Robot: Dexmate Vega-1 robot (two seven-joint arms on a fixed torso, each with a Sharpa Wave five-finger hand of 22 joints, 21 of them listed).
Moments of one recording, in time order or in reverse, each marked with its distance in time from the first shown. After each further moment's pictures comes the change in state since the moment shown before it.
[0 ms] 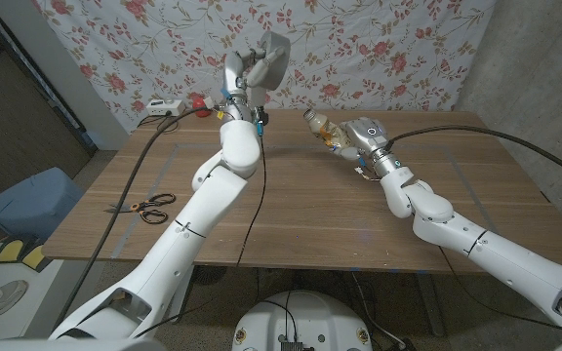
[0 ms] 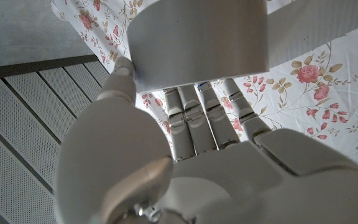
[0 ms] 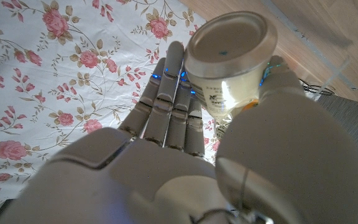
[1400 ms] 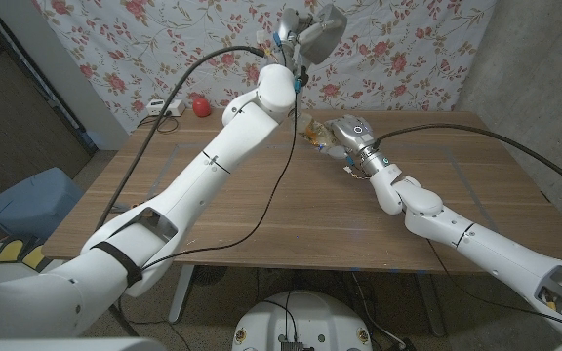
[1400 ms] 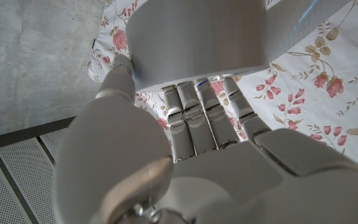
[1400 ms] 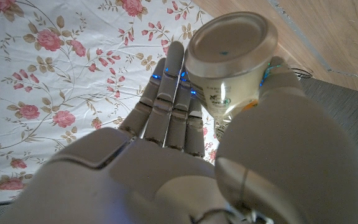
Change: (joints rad) left arm -0.386 -0.062 0.215 0.169 -0.039 0.203 -0.124; left_hand 0.012 -0.012 -0.015 0.002 -0.003 0.030 -0.002 -0.019 -0.001 0.030 -0.002 -0.004 0.003 0.016 -0.005 0.000 0.000 0.000 -0.008 0.023 0.000; right arm 0.080 0.054 -0.053 0.085 -0.023 0.118 -0.039; right_hand 0.000 0.000 -0.021 0.003 0.004 0.000 0.000 -0.005 0.009 0.002 -0.002 -0.012 0.009 0.005 -0.002 -0.021 0.014 -0.011 0.000 0.019 -0.009
